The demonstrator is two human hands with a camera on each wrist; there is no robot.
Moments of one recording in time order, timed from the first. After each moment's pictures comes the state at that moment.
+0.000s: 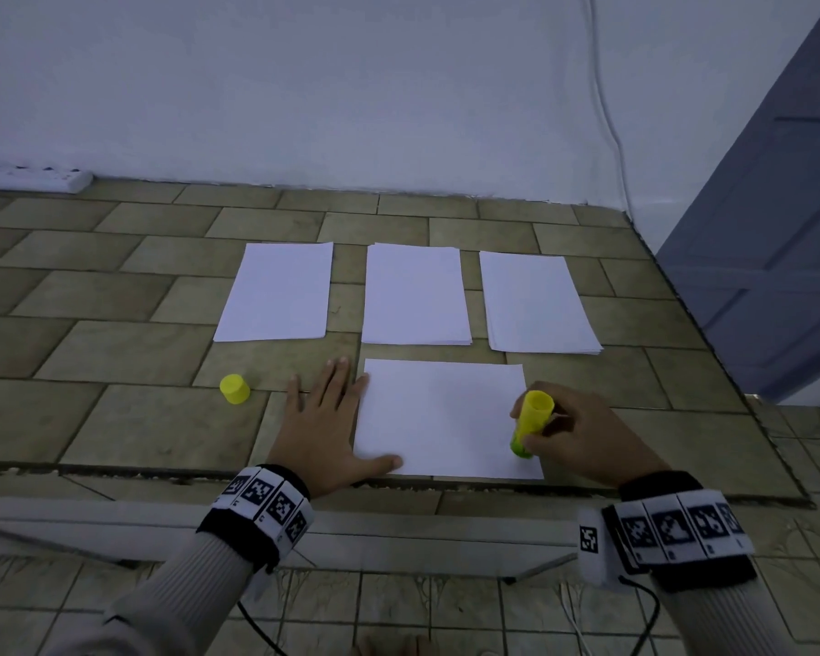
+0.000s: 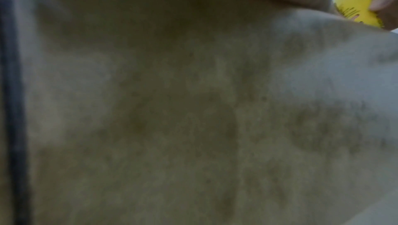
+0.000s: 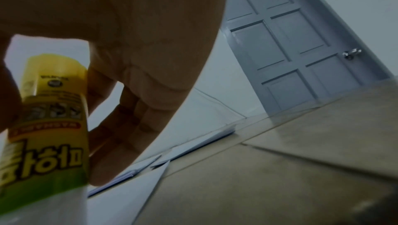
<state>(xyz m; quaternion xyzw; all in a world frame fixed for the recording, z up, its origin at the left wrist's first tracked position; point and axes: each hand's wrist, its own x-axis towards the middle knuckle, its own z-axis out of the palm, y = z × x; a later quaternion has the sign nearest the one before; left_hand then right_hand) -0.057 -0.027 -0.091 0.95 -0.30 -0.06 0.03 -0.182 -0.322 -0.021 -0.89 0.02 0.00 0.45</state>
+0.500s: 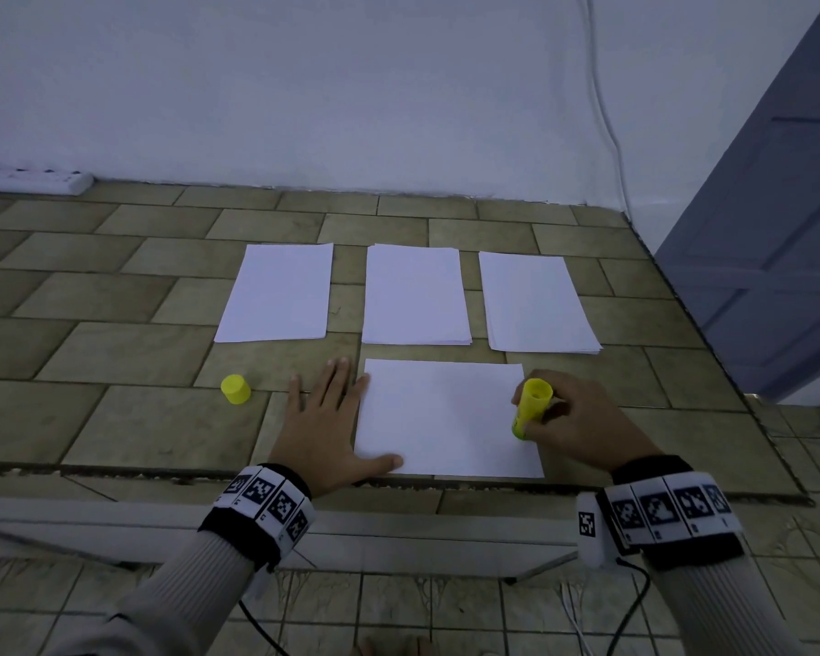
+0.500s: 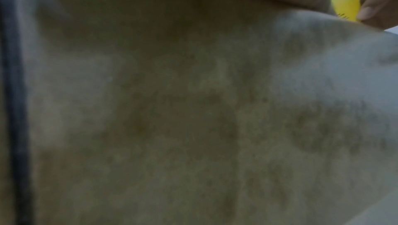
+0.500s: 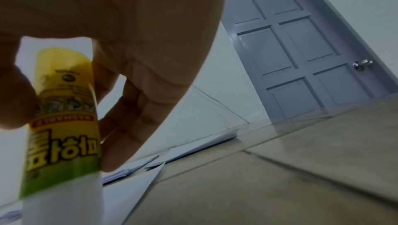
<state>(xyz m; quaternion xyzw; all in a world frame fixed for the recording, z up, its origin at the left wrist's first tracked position) -0.056 -0.026 -0.094 0.95 -0.31 -0.05 0.04 -0.170 -0.327 -0.024 -0.91 -0.01 -0.05 0.41</state>
